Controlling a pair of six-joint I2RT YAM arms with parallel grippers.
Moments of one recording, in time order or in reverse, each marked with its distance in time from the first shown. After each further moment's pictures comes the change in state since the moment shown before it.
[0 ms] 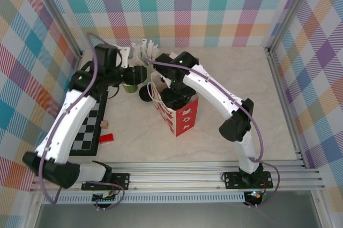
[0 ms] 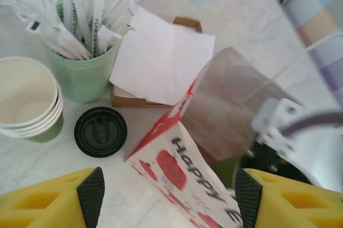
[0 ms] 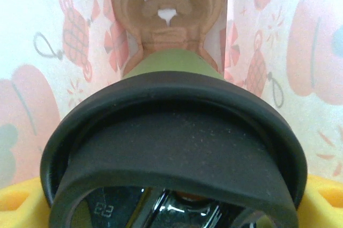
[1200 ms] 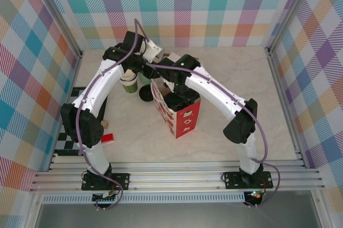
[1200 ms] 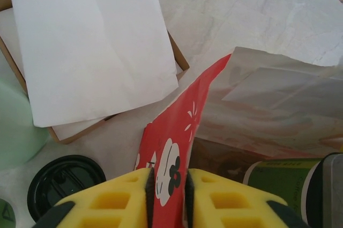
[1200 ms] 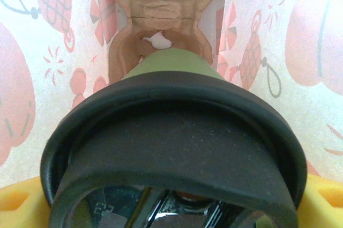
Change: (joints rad) left arm 0.000 0.450 0.290 -0.094 0.285 0.432; right arm 0.000 -0.058 -0.115 0.000 -0.005 -0.033
